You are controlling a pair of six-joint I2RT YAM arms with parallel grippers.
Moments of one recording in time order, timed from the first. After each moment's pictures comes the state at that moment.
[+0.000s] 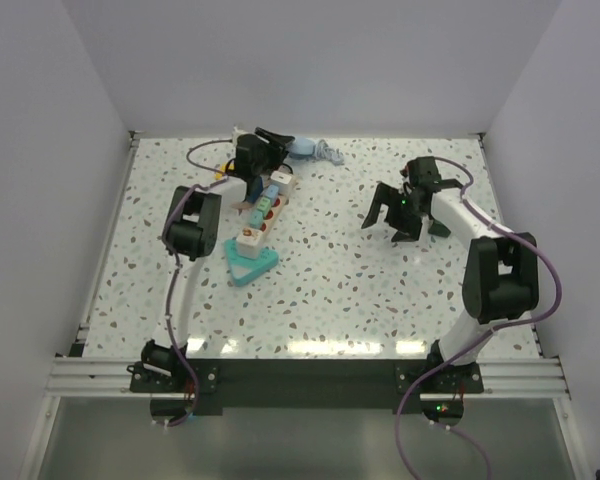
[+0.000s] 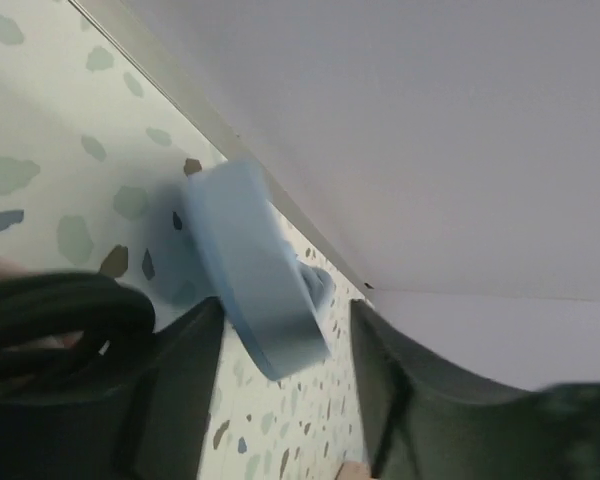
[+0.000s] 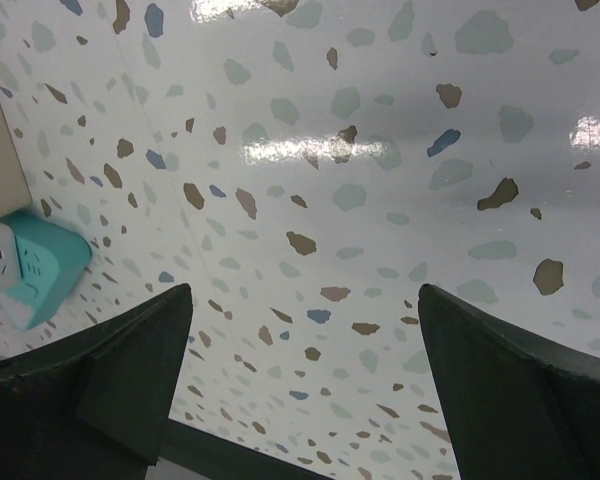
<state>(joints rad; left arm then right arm) -0.28 2.57 1.90 0.45 0.10 -1.30 0.13 1.71 1.24 -0.68 -0.28 0.47</state>
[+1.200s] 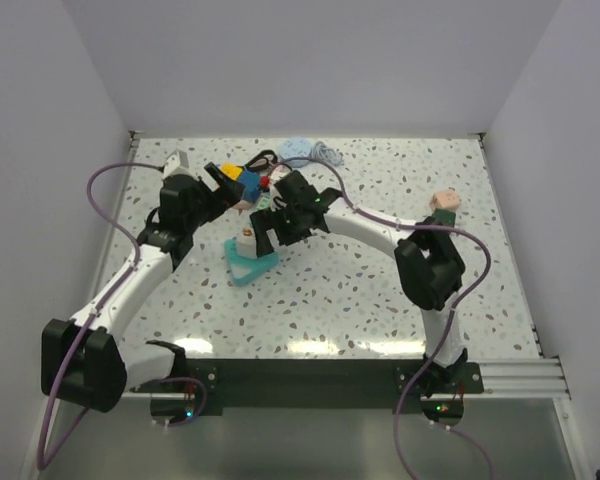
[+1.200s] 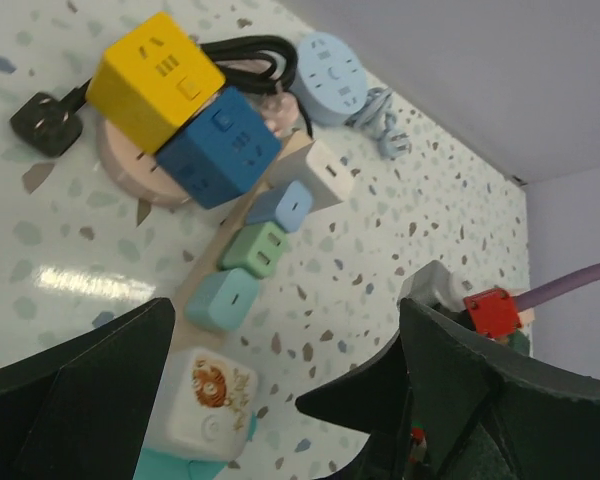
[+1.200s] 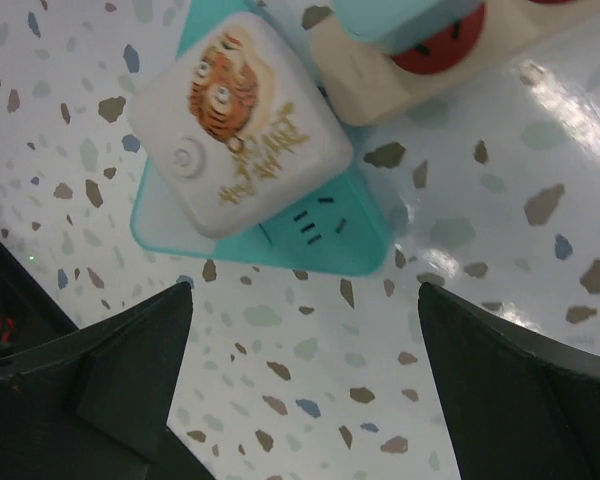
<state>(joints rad) -0.24 1.22 0.88 -0.03 -0.03 -0.78 0.75 2.01 1.59 -0.54 -0.29 0.33</state>
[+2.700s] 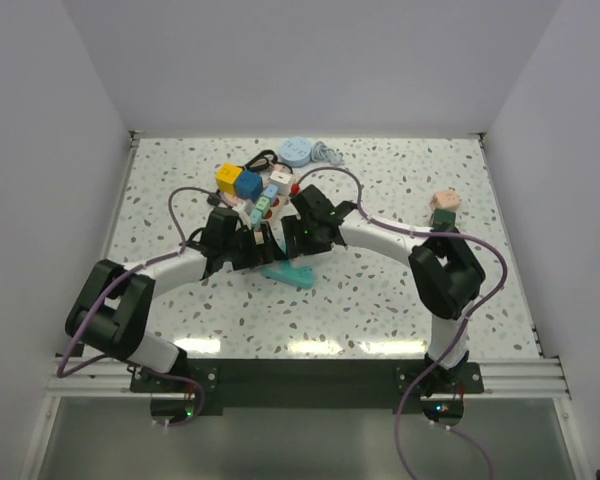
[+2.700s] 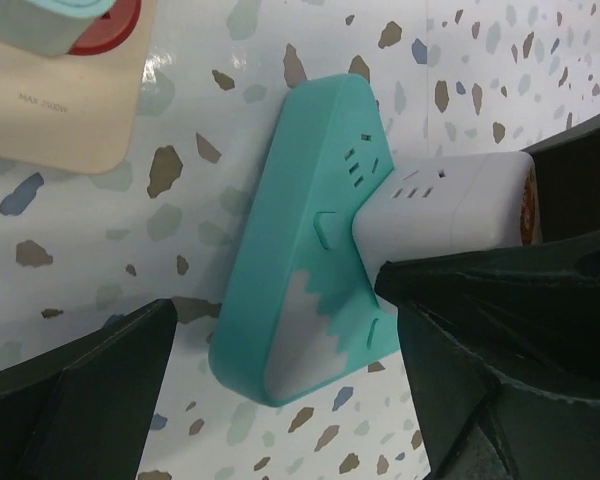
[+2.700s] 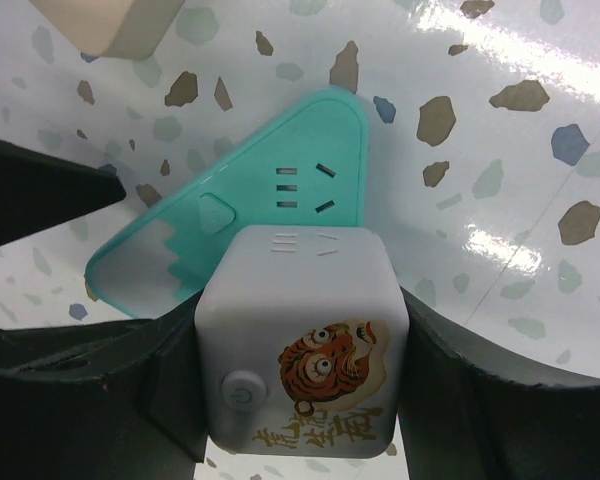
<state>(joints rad) -0.40 1.47 0.67 0.02 0.33 -0.62 0.77 1.91 1.40 -0.53 0.02 0.49</state>
